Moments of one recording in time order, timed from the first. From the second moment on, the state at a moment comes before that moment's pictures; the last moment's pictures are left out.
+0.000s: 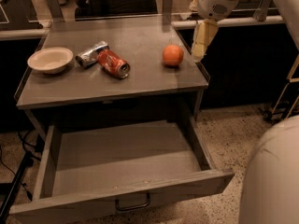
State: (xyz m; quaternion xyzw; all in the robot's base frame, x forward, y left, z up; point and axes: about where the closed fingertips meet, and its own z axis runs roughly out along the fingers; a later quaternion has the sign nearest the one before) arm 0.682 -0.147 0.970 -0.67 0.70 -0.04 0.24
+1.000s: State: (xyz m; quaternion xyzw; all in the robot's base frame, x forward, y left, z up) arm 0.713 -0.136 0.964 -0.71 0.66 -0.01 0.24
